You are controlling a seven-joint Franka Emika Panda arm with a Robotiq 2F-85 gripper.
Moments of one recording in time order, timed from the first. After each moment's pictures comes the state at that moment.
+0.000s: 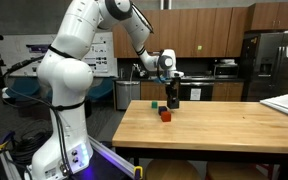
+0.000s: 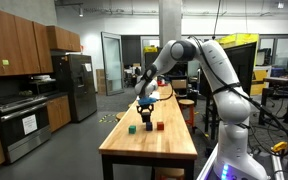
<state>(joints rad) 0.04 0.44 -0.23 -1.93 -0.02 2.41 0.56</state>
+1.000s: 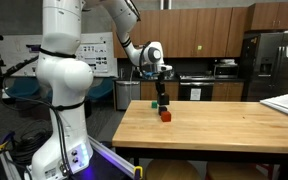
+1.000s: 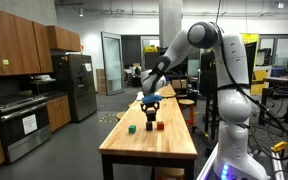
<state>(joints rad) 0.06 0.14 -0.19 -2.26 -0.20 2.45 0.80</state>
